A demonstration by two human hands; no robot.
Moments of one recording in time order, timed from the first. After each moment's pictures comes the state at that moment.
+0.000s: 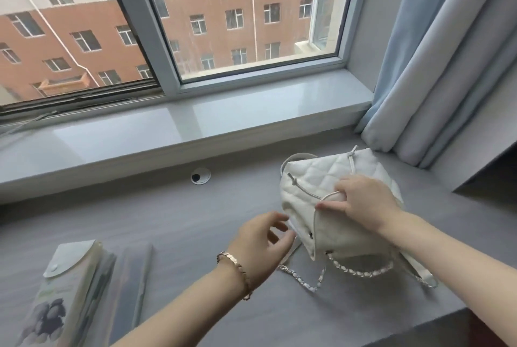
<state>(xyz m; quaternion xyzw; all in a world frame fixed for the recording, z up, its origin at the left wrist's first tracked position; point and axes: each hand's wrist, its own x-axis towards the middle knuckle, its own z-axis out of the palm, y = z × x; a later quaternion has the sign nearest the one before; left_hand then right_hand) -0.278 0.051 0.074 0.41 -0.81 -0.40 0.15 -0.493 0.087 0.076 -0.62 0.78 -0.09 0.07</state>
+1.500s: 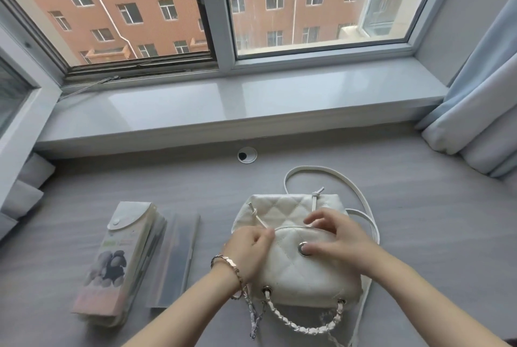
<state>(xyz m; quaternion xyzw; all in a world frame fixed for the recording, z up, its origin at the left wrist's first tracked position) -0.180 0.024 0.013 0.54 -0.71 -0.44 0.11 -0.365 0.081 0.042 -0.53 0.67 -0.27 0.44</state>
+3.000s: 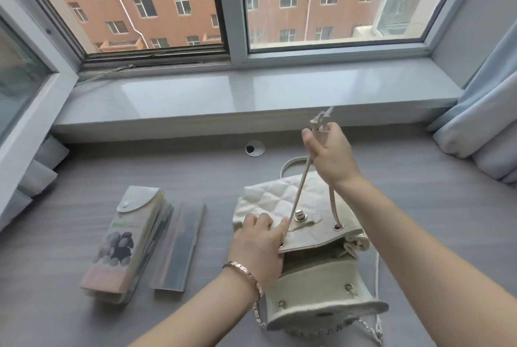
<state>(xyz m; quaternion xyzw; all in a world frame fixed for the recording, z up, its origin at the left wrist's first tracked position) -0.189 0.055 0.022 0.48 -0.87 -0.10 0.06 -0.352 -0.012 0.089 -0.45 0.68 -0.50 0.30</state>
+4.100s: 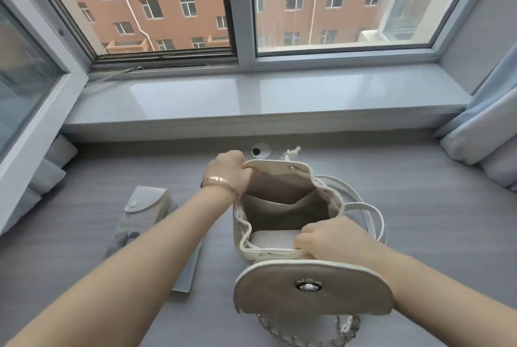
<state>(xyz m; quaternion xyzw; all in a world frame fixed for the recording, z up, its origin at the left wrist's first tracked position) -0.171 -0.070 0.063 0.66 -0.72 -0.18 0.08 -0.326 0.071 0.082 -0.87 0.48 0.00 0.09</state>
